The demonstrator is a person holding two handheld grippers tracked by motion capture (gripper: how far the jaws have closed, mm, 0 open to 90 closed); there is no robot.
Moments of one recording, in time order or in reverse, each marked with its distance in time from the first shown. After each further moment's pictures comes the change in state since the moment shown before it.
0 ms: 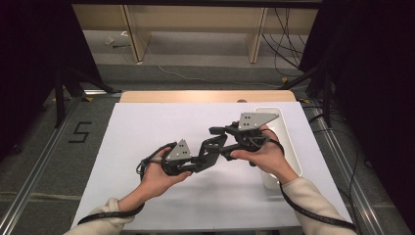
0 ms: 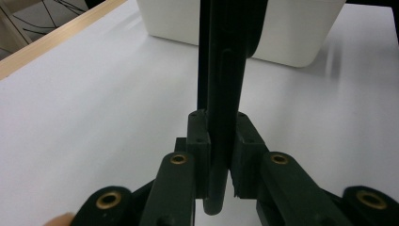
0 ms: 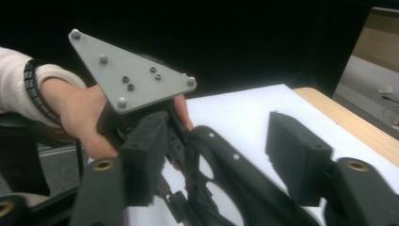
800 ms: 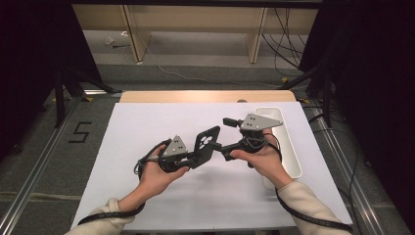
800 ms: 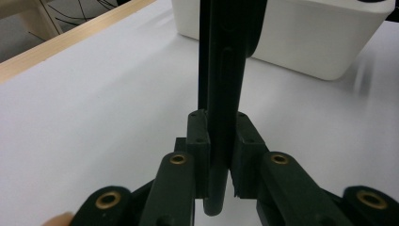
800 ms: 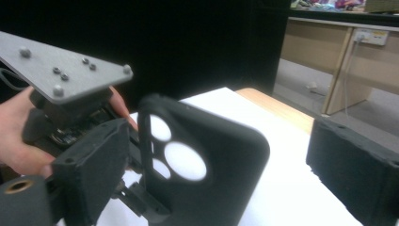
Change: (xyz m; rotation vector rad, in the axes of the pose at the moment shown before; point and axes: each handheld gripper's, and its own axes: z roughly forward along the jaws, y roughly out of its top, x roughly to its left) left arm 0.007 0.000 -0.004 -0.021 0.094 -0.086; right arm -0.002 -0.017 0.001 -0.065 -0.248 0.071
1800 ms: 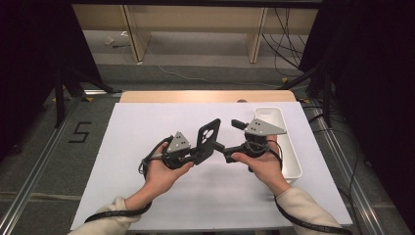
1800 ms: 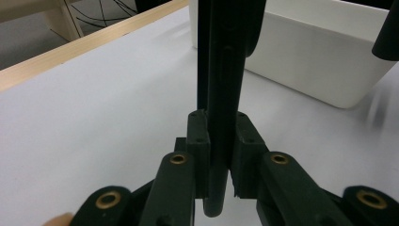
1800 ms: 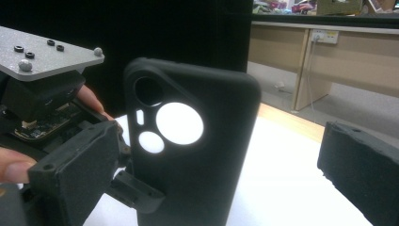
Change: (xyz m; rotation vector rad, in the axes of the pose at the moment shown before) left arm -0.006 0.011 0.008 -0.026 0.050 -0.071; right arm 0.004 -0.016 -0.006 -0.042 -0.134 0.049
